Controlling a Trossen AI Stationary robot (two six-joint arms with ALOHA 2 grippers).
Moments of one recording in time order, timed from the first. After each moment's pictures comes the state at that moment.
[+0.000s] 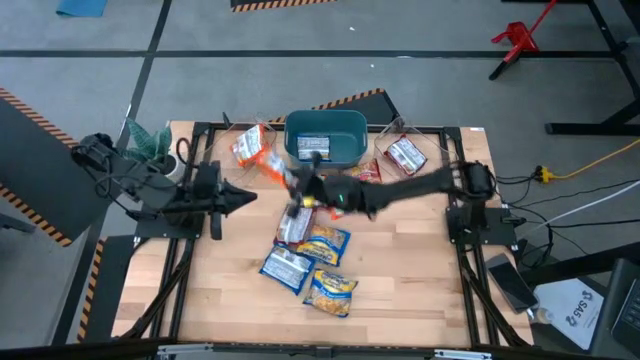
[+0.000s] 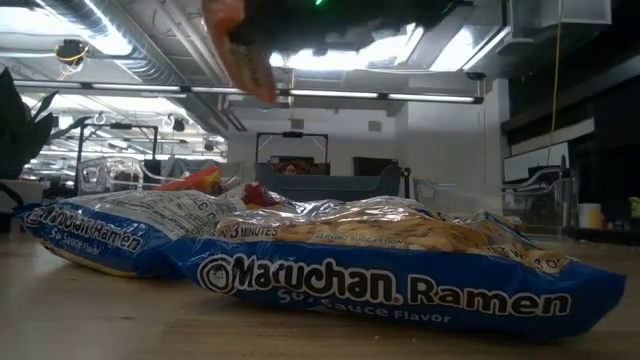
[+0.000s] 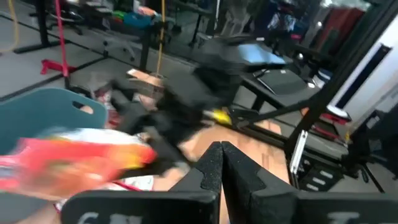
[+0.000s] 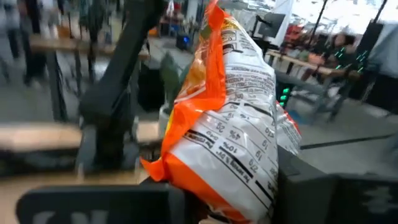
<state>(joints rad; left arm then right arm) -0.54 0.83 1.04 -0.44 -0.71 -0.48 0.04 1.95 1.37 0.56 0.40 -0.15</state>
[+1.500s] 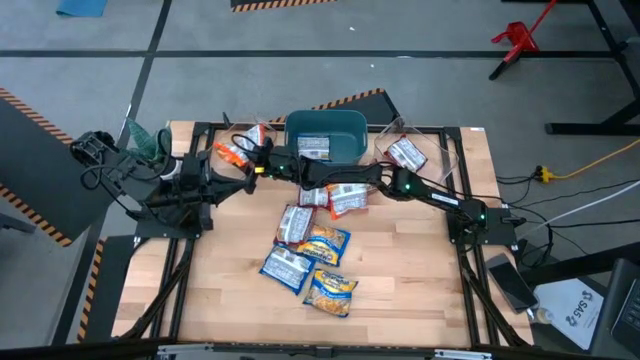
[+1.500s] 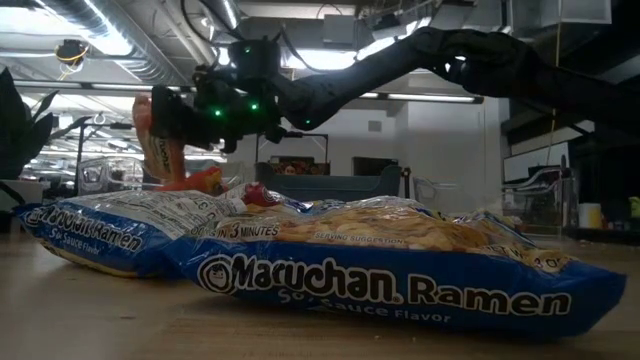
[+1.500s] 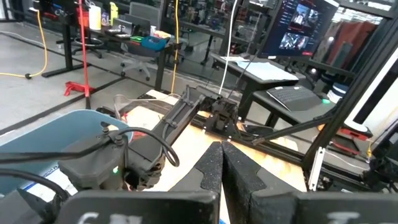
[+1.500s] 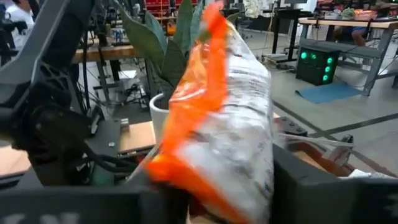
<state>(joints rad) -0.58 0.75 1.04 -0.46 -0.83 -0.41 -0.18 2.70 2.30 0.35 0.07 0.06</state>
